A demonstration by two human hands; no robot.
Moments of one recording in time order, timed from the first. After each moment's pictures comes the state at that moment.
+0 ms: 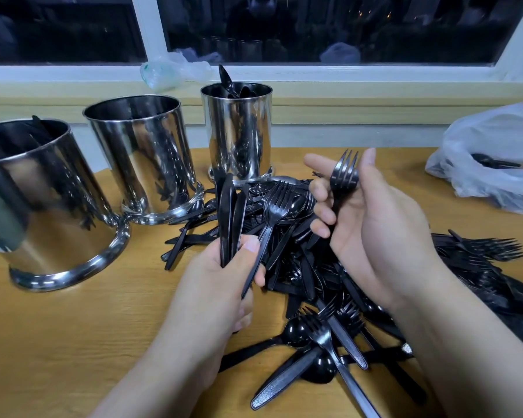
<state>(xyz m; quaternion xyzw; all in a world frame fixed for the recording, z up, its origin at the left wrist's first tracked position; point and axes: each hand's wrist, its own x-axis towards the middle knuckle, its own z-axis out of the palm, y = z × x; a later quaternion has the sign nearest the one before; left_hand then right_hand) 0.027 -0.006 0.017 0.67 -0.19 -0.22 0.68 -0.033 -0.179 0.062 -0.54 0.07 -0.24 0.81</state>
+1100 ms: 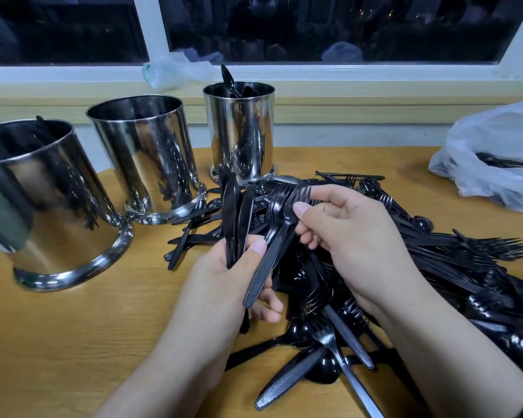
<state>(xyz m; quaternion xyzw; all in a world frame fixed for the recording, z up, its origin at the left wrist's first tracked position) 0.020 -0.007 0.029 0.65 -0.16 -0.25 0.70 -0.031 -0.168 0.050 -0.70 0.17 -0.26 0.64</state>
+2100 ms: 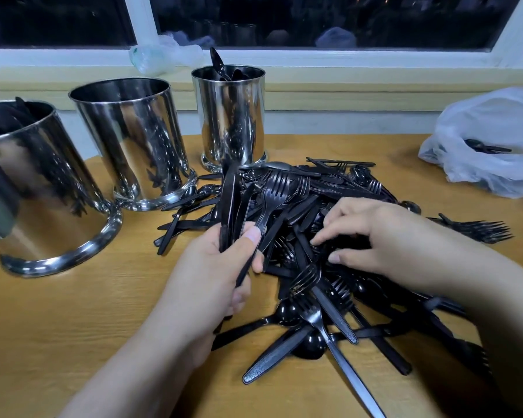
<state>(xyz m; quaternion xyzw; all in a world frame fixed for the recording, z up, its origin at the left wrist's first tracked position) 0.022 -0.002 0.023 0.69 -0.22 -0.24 0.65 -0.077 -0.225 0.066 -0.98 0.06 0.03 0.19</state>
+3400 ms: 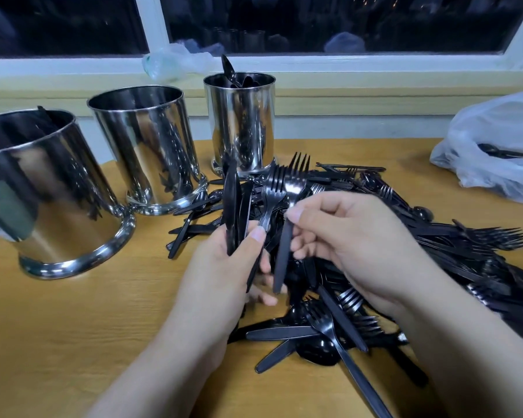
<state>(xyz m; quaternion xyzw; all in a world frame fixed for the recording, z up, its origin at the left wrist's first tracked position) 0.014 -0.007 0.033 0.66 -0.16 -0.22 0.70 -0.048 -0.164 0.058 -0.68 0.14 -0.15 0.70</state>
